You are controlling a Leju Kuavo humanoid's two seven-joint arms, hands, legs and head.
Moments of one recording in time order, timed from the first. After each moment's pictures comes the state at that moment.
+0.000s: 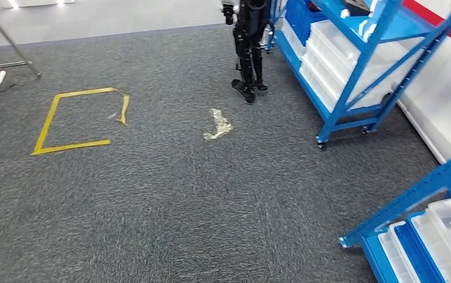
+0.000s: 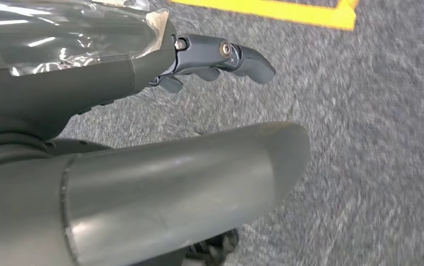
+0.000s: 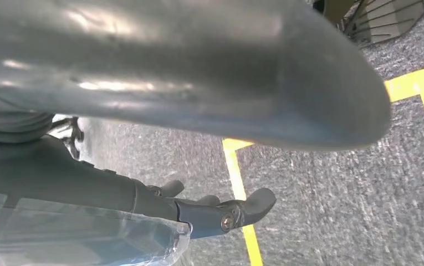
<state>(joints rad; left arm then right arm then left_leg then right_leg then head) -0.14 -0.24 0.65 -0.24 -0.15 0.35 -0.17 -0.04 0.08 -0.05 -0.17 0.12 -0.35 0.22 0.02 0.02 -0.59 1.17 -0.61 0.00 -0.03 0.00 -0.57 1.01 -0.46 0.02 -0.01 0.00</state>
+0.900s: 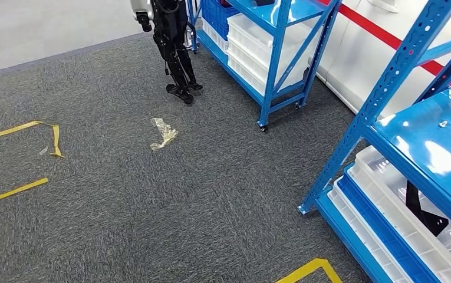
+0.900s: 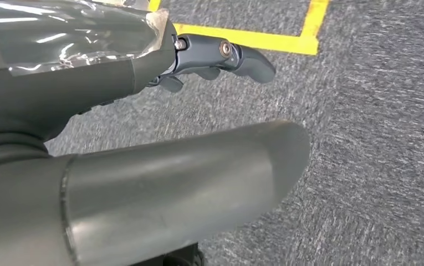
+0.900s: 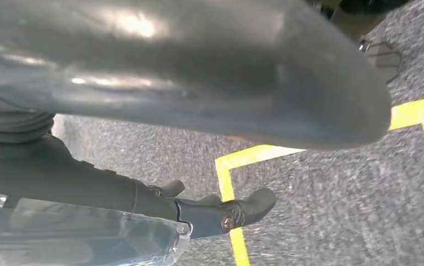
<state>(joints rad) -0.10 -0.15 0.79 -0.26 -0.05 0.32 -0.16 -0.07 0.09 0.04 -0.17 0.28 -0.26 0.18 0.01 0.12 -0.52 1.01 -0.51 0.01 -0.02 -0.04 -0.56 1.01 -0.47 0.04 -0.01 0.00</state>
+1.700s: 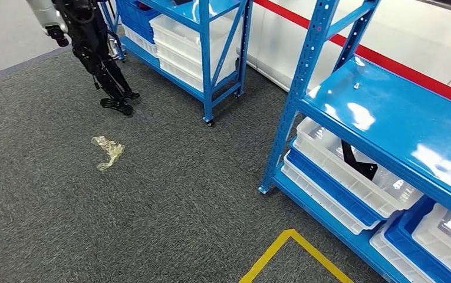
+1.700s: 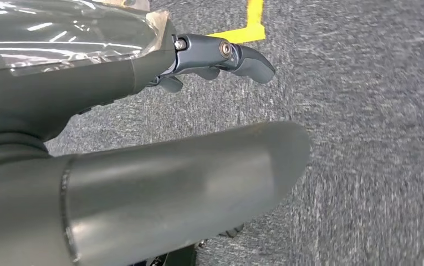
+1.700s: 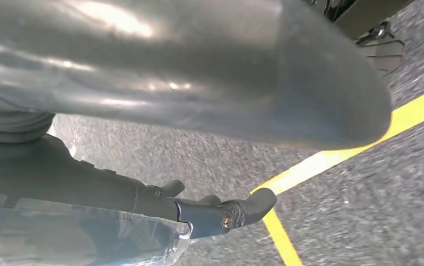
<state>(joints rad) -0.09 -0.14 0.83 -0.26 -0.06 0.32 -0.16 -0.08 0.08 0.05 -0.18 0.31 -0.25 0.20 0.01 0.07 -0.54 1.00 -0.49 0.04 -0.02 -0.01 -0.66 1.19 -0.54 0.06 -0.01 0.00</state>
